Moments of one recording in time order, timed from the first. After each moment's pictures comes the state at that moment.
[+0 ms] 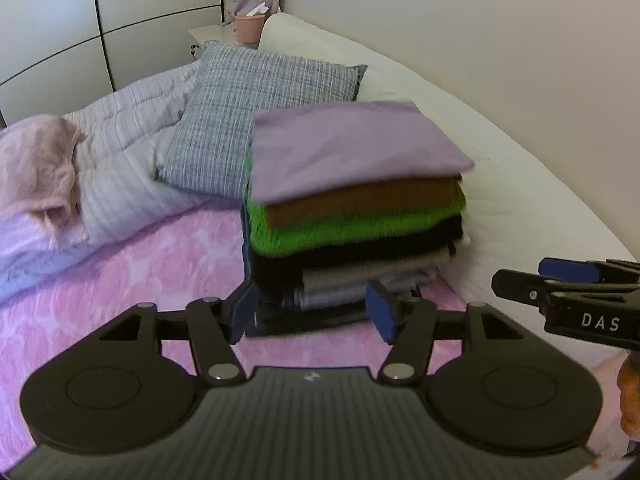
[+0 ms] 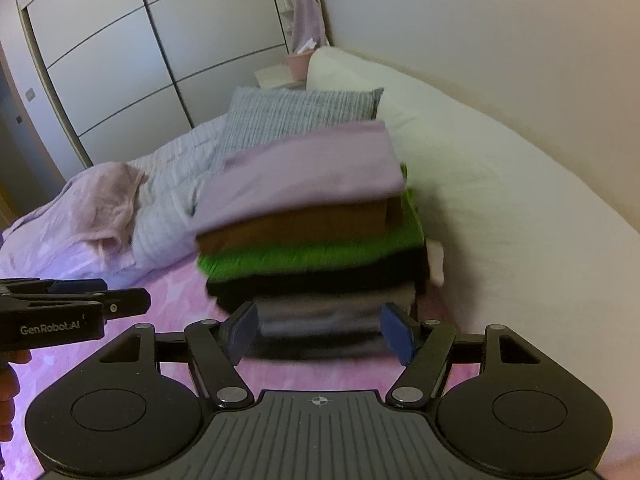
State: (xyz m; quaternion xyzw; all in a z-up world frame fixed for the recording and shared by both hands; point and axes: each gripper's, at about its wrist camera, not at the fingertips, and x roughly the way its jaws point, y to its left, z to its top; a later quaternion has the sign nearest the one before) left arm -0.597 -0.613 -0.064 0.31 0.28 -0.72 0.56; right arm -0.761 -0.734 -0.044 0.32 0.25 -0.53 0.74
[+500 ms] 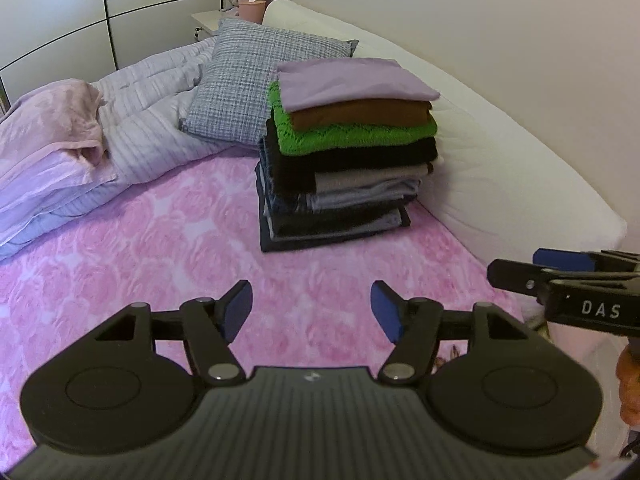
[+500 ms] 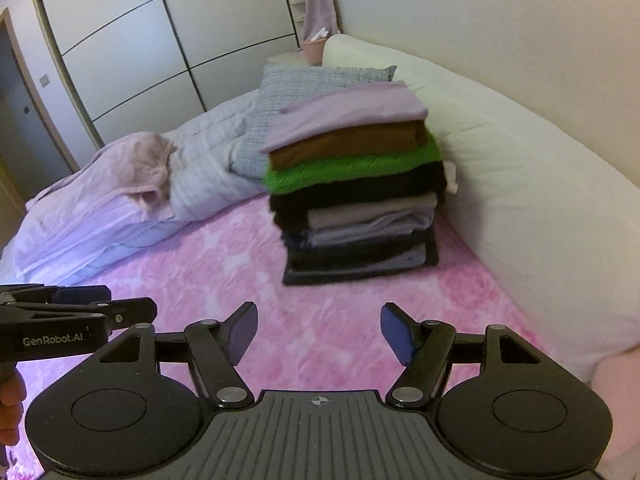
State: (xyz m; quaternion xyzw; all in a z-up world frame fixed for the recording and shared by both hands) left arm -0.518 -0.449 -0.058 0.32 0.29 -0.72 0.54; right arm -0.708 -0.560 -0.036 0.32 0.25 -0.53 0.74
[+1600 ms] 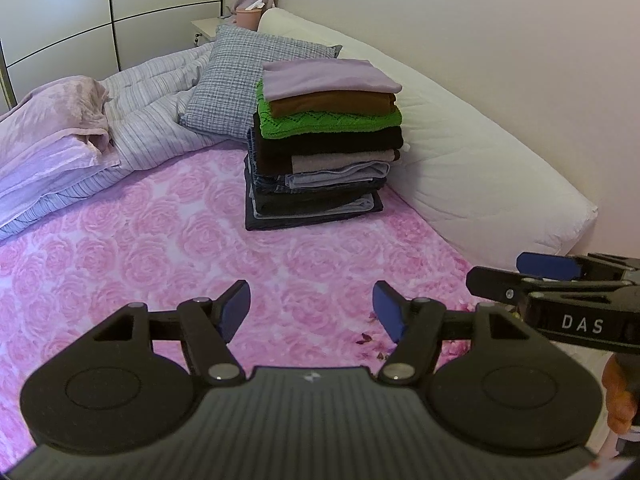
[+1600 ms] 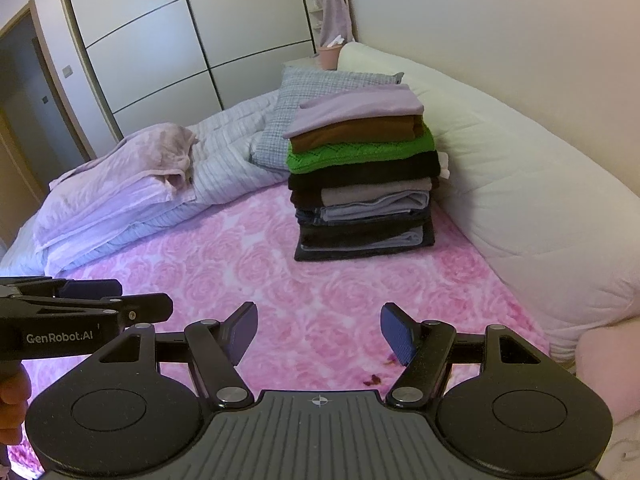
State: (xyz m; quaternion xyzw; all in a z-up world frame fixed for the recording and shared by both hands) left arm -0.543 -0.357 -0.040 0.30 0.29 -0.73 0.55; right arm -0.729 -0.466 -0.019 0.31 0.25 -0.52 0.75
